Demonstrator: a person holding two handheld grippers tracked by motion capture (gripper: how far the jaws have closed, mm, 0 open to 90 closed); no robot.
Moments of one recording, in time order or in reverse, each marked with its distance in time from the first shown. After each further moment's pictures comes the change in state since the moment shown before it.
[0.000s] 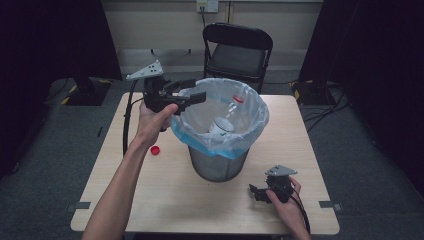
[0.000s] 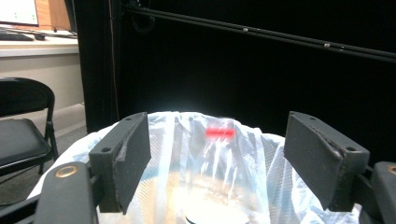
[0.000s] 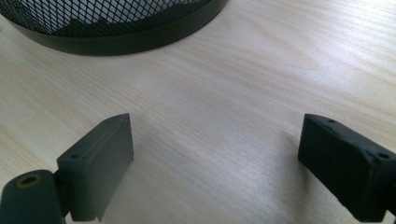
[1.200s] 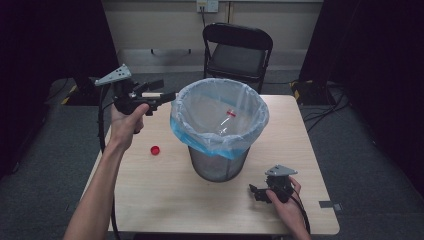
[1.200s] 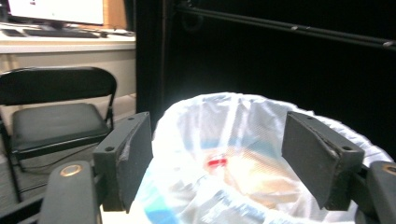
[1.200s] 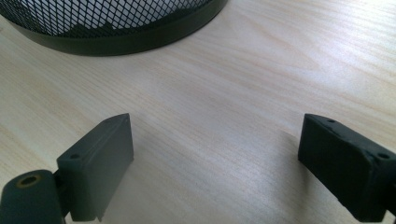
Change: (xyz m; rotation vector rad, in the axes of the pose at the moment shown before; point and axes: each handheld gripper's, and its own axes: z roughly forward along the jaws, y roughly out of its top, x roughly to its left) left arm 0.026 -0.012 -0.066 0.013 0.203 -0.007; right arm 0.000 0.000 0.000 0.000 0.000 0.000
